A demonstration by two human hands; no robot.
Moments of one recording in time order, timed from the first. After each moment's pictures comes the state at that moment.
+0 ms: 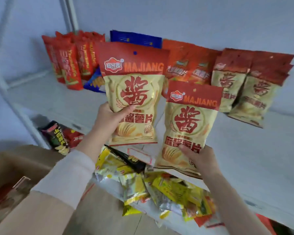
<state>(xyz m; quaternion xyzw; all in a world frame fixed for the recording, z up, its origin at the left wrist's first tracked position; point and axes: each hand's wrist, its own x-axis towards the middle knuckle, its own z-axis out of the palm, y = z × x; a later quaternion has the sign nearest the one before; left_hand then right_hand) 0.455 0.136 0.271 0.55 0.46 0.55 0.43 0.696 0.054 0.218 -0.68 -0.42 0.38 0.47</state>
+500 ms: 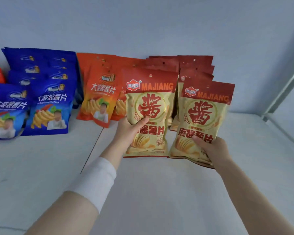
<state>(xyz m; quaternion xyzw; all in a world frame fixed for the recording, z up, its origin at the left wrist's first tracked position) 0.733 0.252 0.255 0.62 0.38 0.42 0.54 0.936 0.115 0.238 -0.73 -0.28 0.28 0.55</state>
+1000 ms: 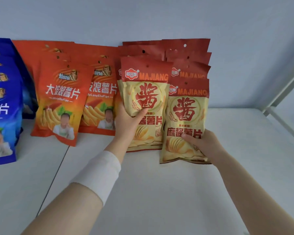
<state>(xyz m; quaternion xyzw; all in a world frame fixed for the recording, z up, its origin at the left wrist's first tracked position) 0.848 0.343 0.227 0.65 0.42 0.46 0.44 1.014 0.195 0.214 -0.76 -0.31 0.32 0.47</state>
